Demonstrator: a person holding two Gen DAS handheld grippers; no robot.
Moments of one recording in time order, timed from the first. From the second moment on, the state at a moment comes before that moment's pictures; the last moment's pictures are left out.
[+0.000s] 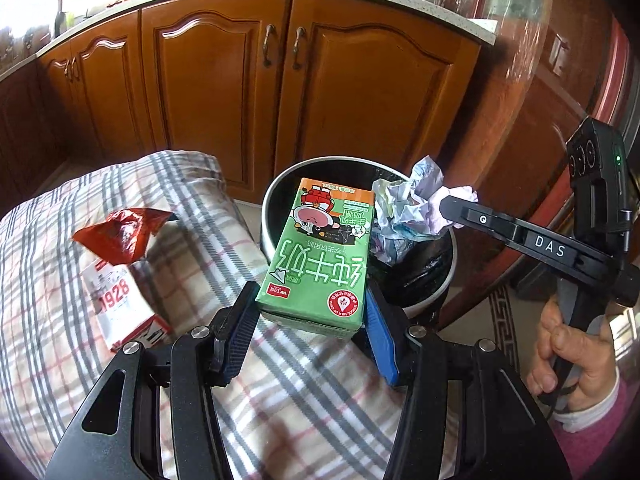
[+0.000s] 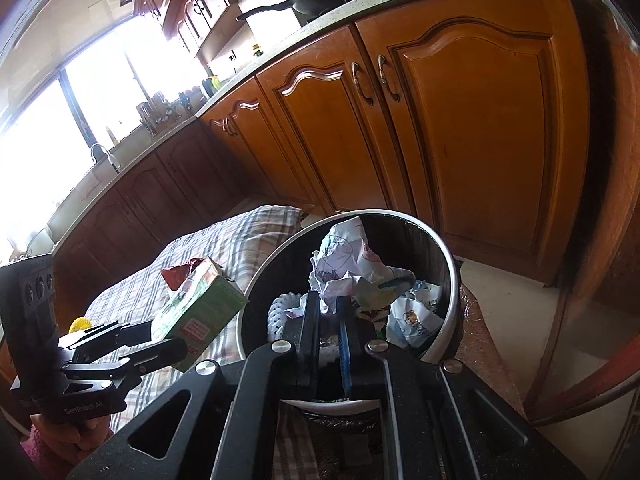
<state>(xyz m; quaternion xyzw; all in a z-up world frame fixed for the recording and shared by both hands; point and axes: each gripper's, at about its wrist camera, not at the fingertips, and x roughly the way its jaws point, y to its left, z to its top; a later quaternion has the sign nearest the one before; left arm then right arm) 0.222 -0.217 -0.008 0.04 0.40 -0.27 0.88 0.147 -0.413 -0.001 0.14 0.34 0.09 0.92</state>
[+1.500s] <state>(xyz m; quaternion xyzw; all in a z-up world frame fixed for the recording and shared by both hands) 0.210 -0.189 -0.021 -0.02 0.41 -0.22 0.88 0.152 -0.426 -0.010 0.17 0.34 0.09 0.92</state>
